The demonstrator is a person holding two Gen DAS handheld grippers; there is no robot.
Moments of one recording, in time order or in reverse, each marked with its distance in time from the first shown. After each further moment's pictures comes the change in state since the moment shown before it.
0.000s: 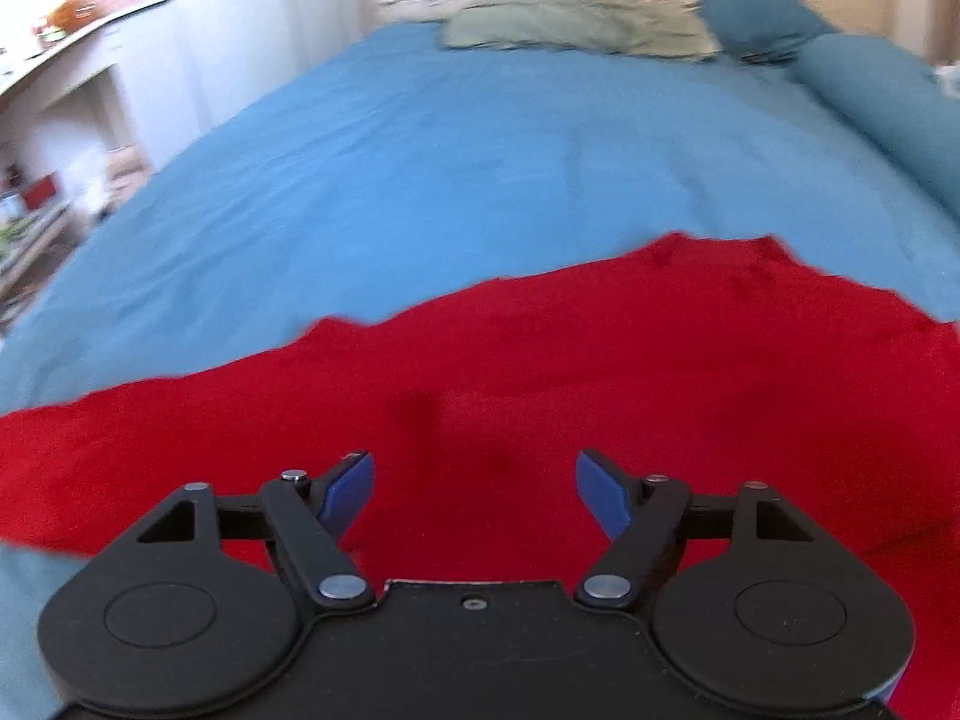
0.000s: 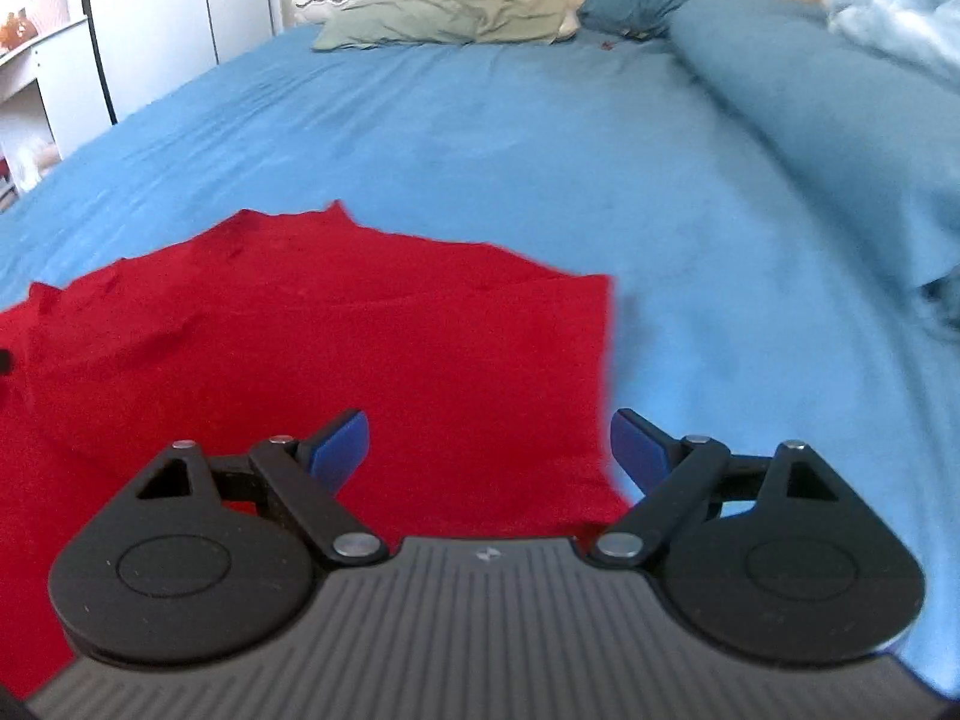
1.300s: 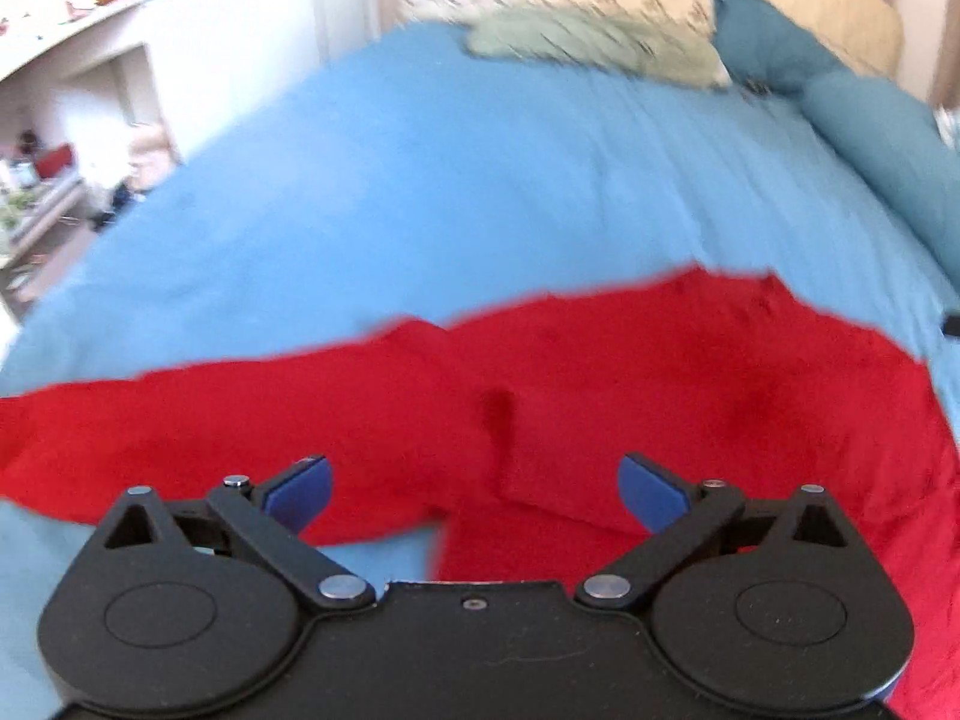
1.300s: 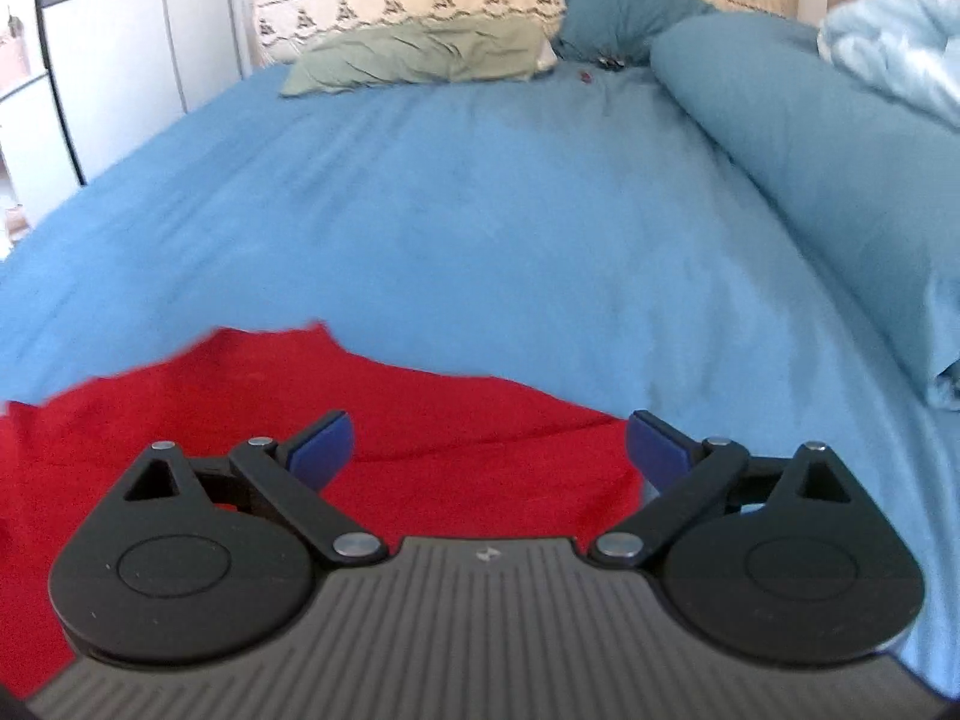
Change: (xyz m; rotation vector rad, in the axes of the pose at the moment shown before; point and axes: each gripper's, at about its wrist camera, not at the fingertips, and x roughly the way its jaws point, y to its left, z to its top) left arm -0.061 0.067 0.009 -0.094 0.004 0.006; right arm -0.026 0.036 0.079 0.033 -0.053 -0.073
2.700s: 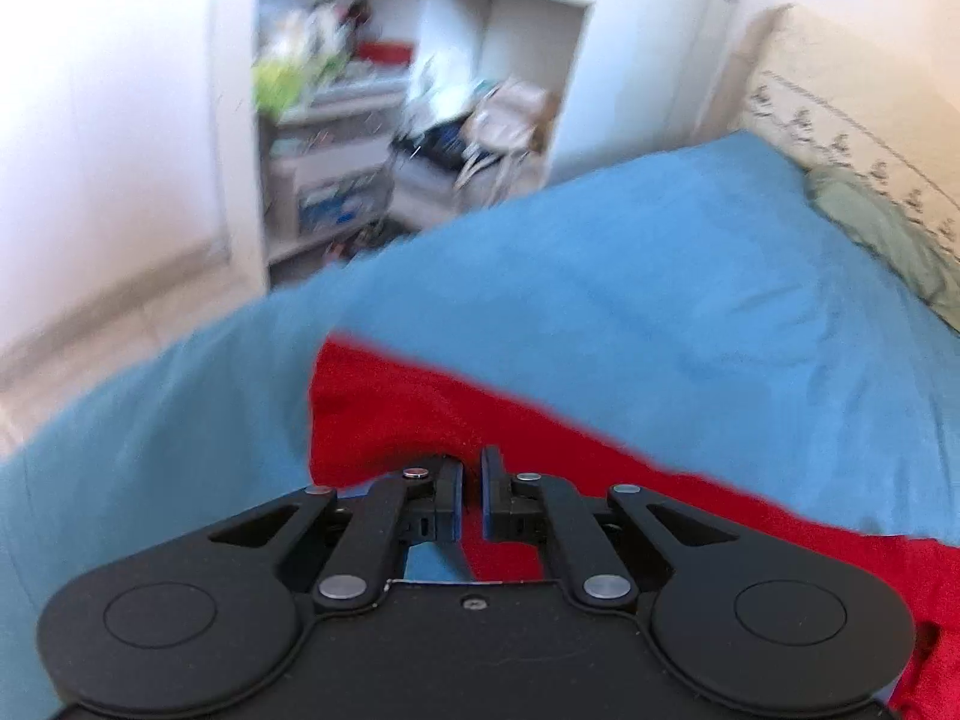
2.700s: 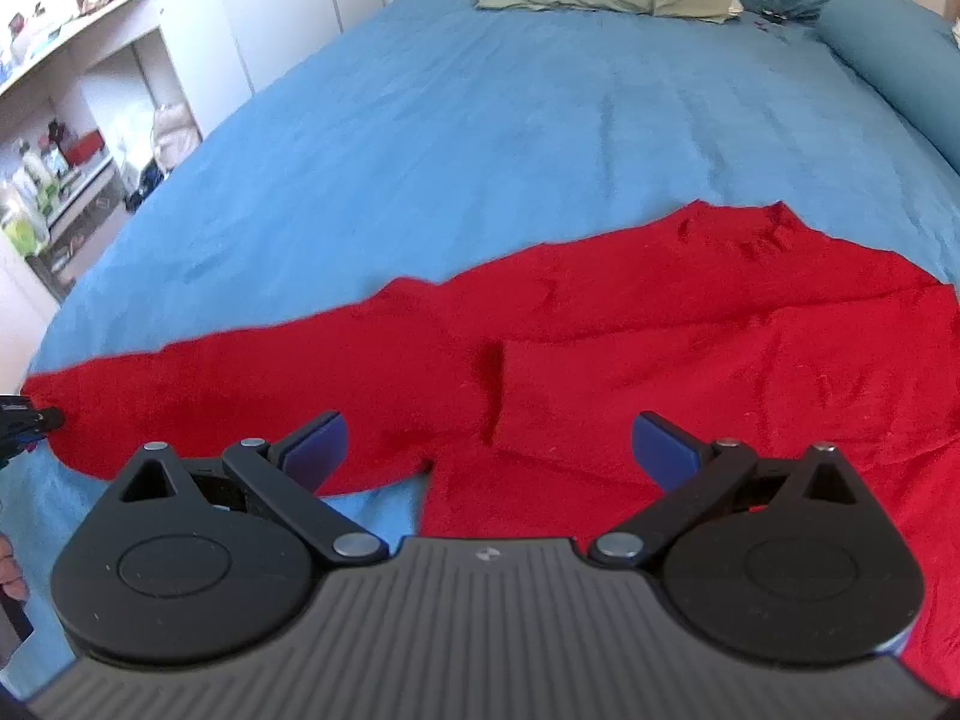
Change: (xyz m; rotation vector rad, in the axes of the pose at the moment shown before) left arm 0.037 0.305 -0.018 -0.464 -0.115 0.233; right arm -0.048 0.321 -0.059 -0.015 0.143 0.137
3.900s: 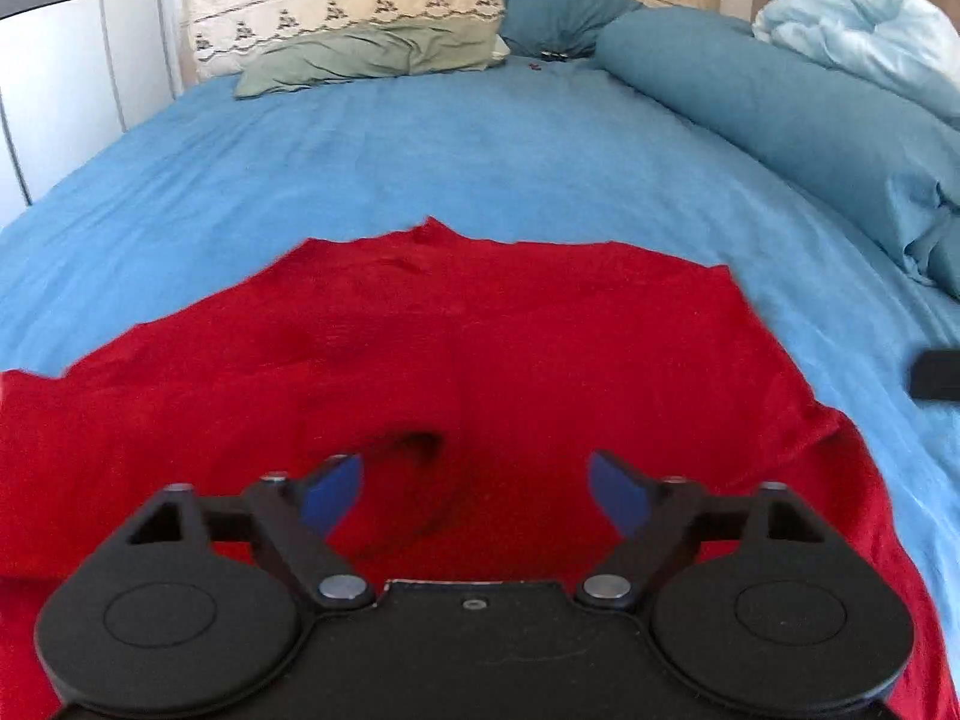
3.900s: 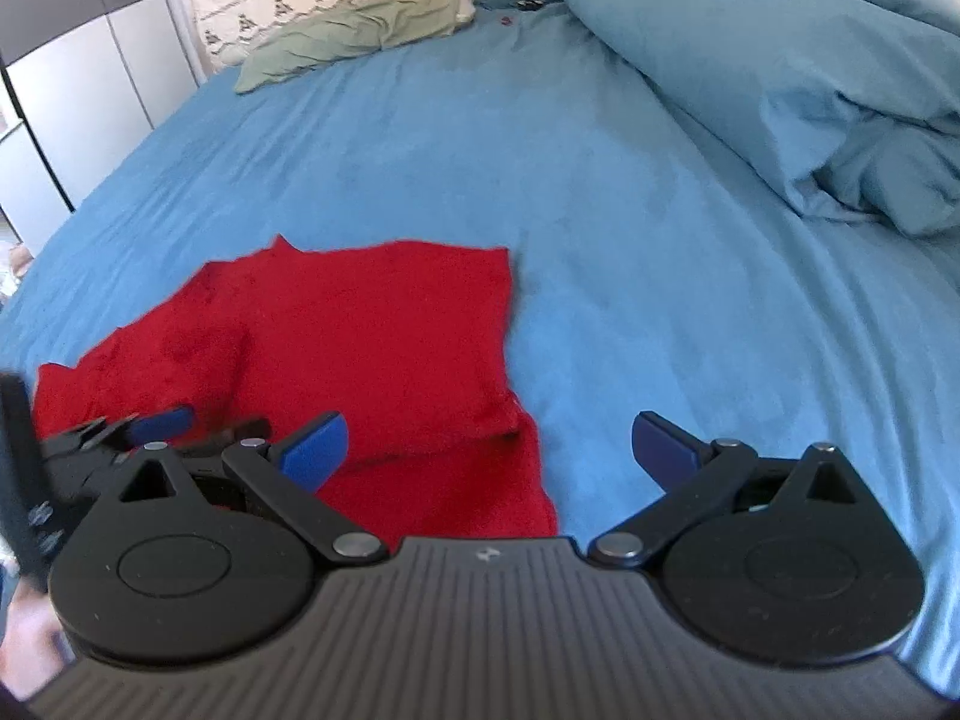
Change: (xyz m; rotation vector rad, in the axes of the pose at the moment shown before) left arm -0.109 -0.445 -0.274 0.689 0.065 -0.467; right arm -0.062 -0.398 -0.026 0.179 -0.078 -0.101
